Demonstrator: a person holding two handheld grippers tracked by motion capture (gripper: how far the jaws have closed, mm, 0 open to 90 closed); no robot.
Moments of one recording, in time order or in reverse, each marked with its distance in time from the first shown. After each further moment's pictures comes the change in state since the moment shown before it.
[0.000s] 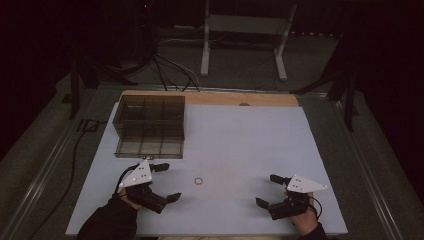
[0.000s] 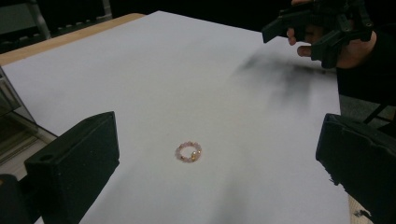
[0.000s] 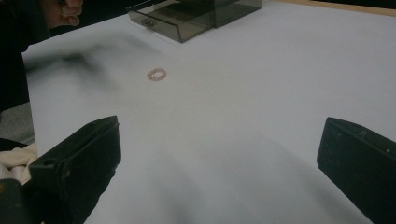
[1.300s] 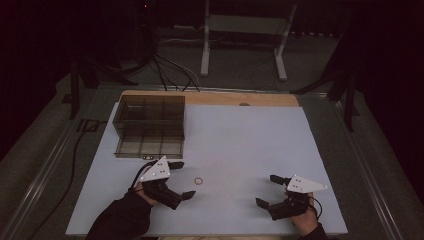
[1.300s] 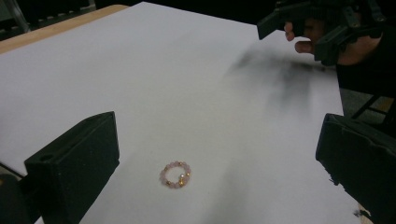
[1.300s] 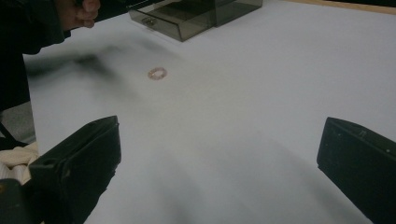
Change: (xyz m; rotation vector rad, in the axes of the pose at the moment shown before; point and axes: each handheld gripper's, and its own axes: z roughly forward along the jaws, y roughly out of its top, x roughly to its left) left arm -0.002 0.011 0.039 0.042 -0.034 0.007; right arm 0.000 0.000 0.000 0.002 0.002 0.001
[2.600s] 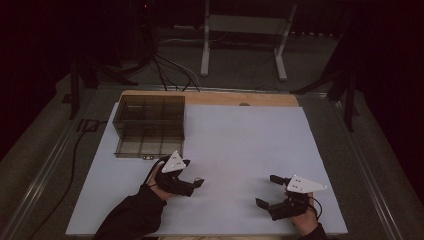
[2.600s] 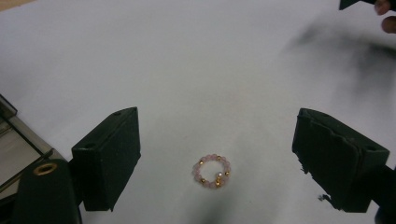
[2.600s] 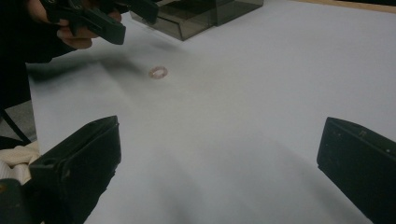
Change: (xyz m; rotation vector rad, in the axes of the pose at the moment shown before) left arm 0.007 0.003 0.038 0.154 0.163 -0.096; right arm 0.000 0.000 0.000 0.003 0.003 -0.001
